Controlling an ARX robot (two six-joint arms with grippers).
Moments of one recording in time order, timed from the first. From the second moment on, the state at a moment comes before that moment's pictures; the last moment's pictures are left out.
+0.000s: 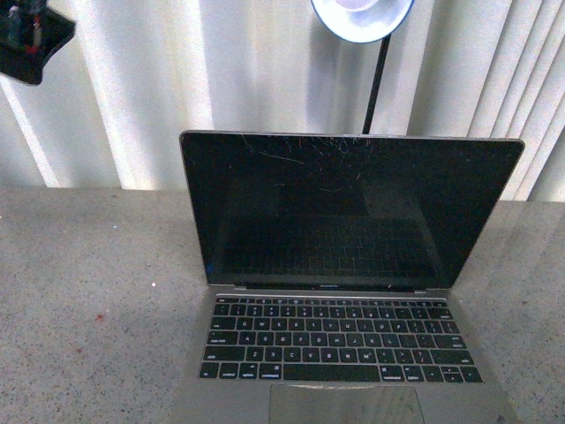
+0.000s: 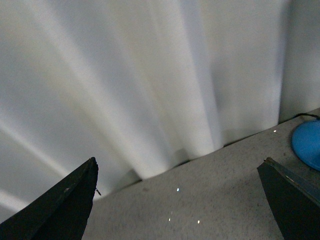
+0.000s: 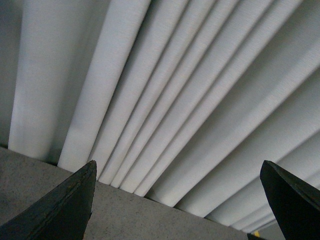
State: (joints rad) left arm -0.05 1.49 0.93 0.47 0.13 0.42; right arm -0.24 1.63 0.98 0.61 -0.28 -0.56
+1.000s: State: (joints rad) left arm -0.27 1.96 1.75 -0.41 0.24 1.33; right arm -0.05 1.97 1.60 -0.22 -0.51 -1.36
